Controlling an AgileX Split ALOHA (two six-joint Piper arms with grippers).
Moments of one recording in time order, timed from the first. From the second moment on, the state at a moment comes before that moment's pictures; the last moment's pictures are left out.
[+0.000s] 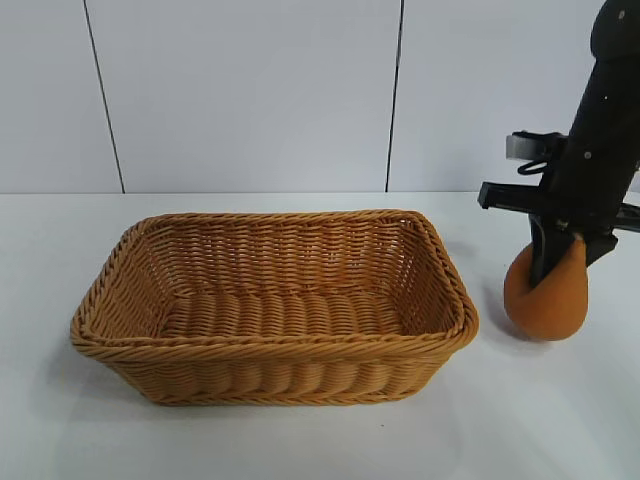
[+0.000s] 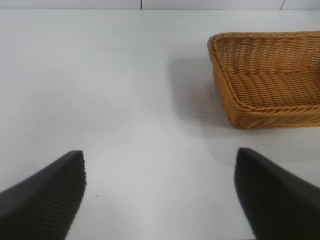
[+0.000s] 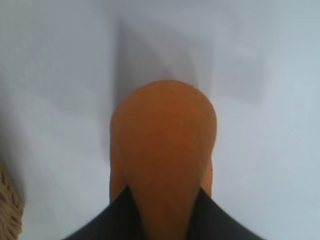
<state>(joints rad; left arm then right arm) -0.04 0.00 -0.50 -0.05 1.07 0.00 0.11 1.87 -1.43 0.14 1.05 0.01</state>
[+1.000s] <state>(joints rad) -0.04 0.00 -0.50 -0.05 1.07 0.00 0.54 1.83 -1.43 0.44 0.80 -0.02</state>
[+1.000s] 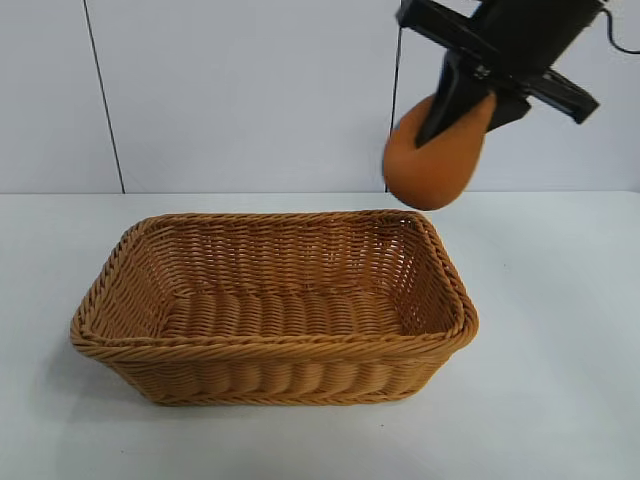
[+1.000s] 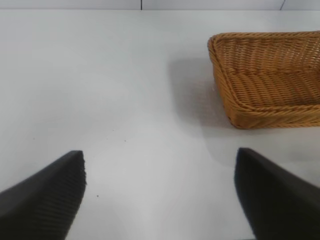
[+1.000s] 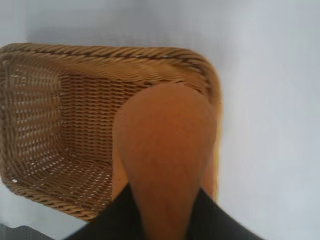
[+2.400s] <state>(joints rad) -0.04 0.00 -0.50 -0.05 1.07 0.00 0.63 2.09 -1.78 0.18 1.12 0.11</state>
